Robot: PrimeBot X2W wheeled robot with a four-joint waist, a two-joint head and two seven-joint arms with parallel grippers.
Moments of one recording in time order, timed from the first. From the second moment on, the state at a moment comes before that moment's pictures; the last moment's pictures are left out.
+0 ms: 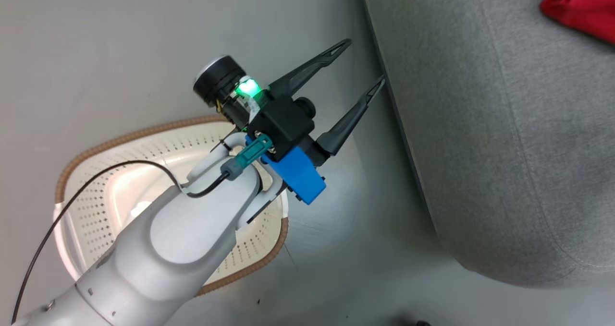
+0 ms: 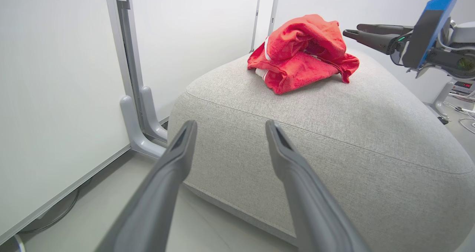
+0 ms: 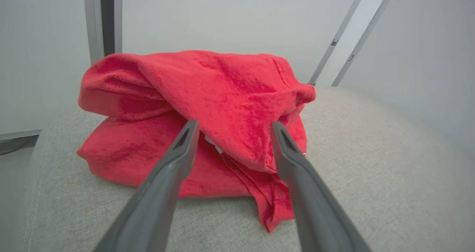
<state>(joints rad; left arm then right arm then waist) -0.97 0.20 -0.90 0.35 -0.36 -0.06 -0.24 -0.63 -0.31 -0.43 0.46 0.04 0.13 -0.26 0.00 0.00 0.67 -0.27</state>
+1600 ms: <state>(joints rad) -0.10 0.07 -0.11 0.24 -0.22 -0.06 -0.26 0.00 -0.08 -0.03 0.15 0.11 0.13 -0.26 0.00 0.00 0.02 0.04</state>
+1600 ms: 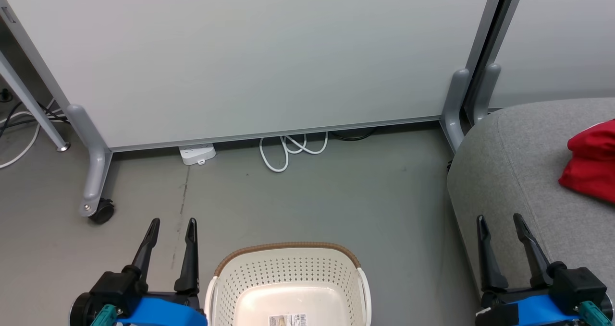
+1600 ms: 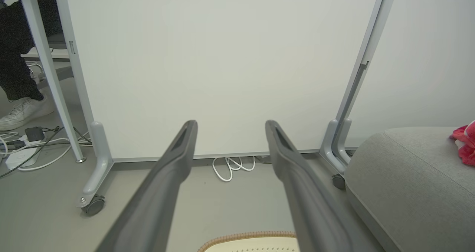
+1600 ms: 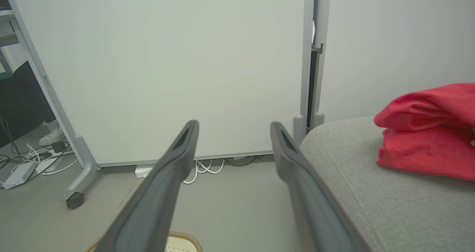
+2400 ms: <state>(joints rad) -0.07 0.05 -0.05 0.30 -0.41 -0.09 -0.19 0.02 -0.07 -0.04 0.21 0.34 0.13 -0.20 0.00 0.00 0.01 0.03</state>
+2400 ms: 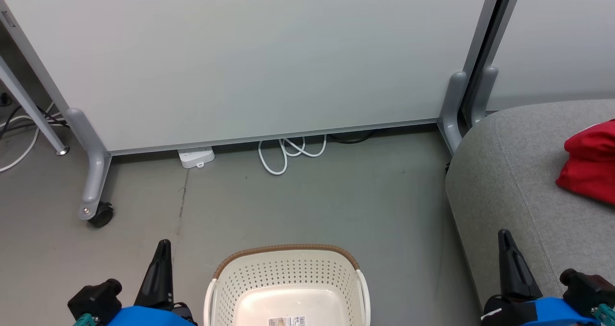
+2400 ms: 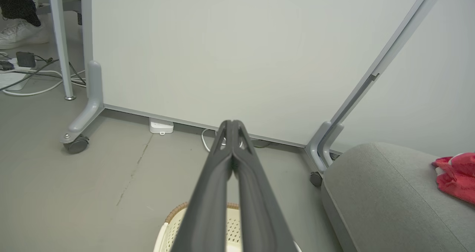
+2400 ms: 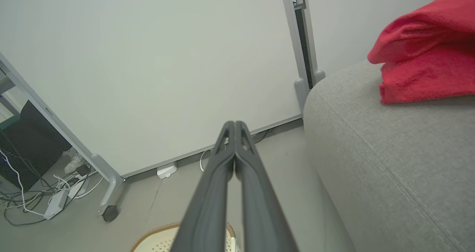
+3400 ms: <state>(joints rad) -0.08 0.05 0.01 0.28 -0.87 -0.11 -0.08 -0.03 -0.06 -0.07 0.22 0.83 0.13 -0.08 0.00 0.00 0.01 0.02</state>
